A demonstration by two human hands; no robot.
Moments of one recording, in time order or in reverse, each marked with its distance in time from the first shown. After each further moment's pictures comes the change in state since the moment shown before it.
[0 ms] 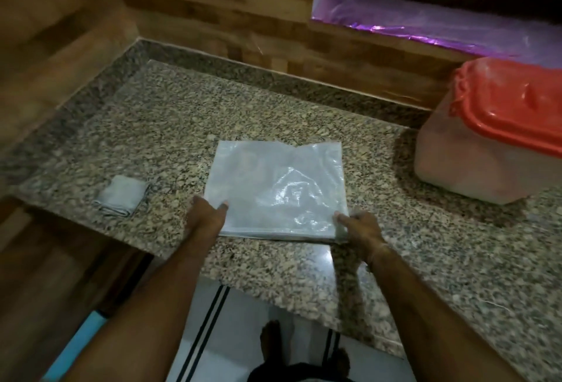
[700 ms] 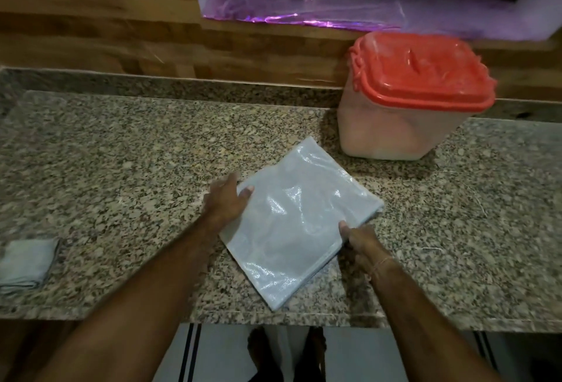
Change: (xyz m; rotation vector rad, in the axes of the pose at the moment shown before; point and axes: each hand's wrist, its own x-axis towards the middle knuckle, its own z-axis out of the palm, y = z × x) left_hand -0.036 0.120 0.102 0.382 -0.417 0.657; right_hand -0.054 0.036 -0.083 0.492 0.280 0.310
